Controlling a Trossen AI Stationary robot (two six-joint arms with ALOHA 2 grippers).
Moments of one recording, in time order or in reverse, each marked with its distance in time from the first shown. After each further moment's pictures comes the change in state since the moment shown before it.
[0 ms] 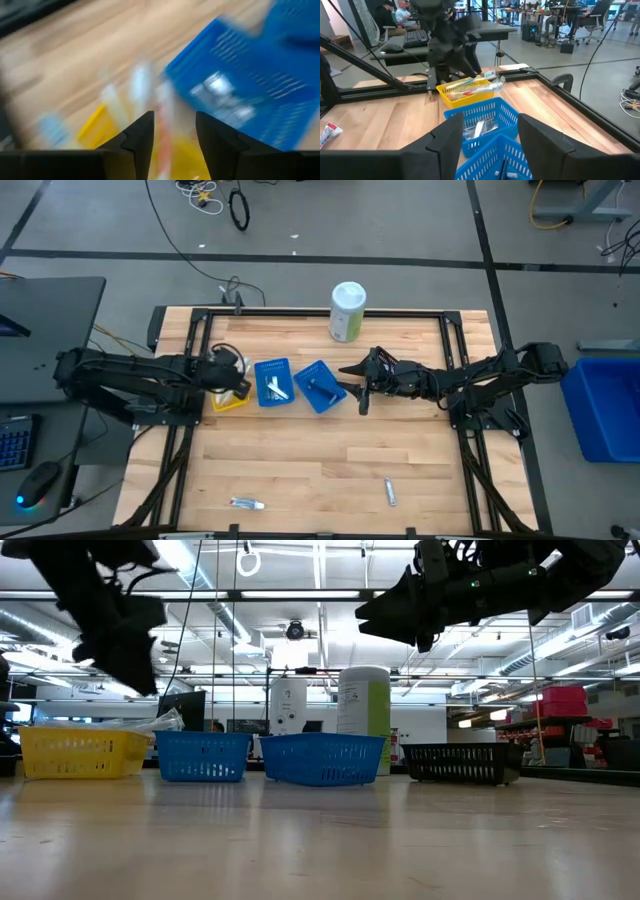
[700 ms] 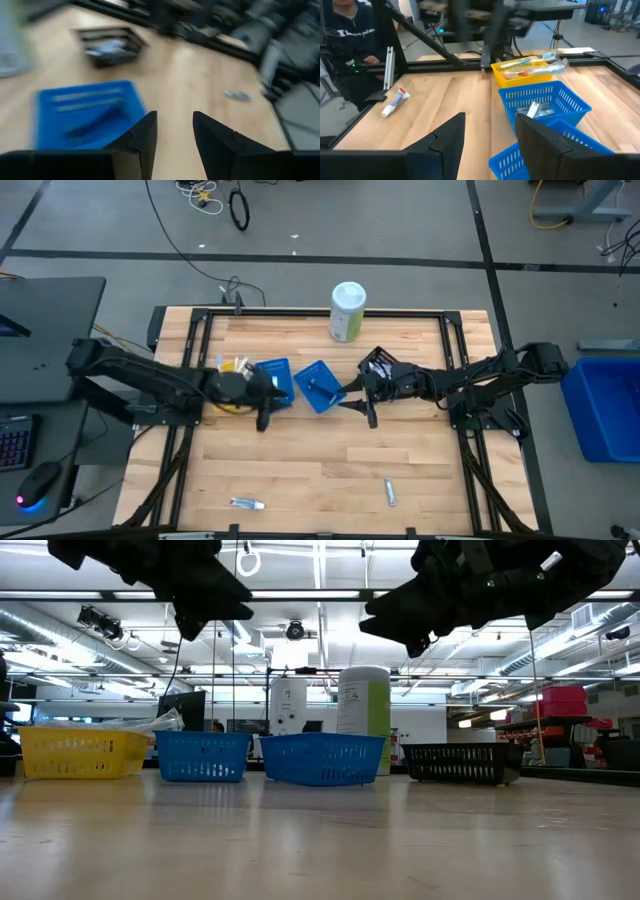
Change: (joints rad) left arm -0.167 0.212 0.001 0.920 0.312 0.449; right arm 0.000 0.000 -0.001 -0.081 -0.294 0.000
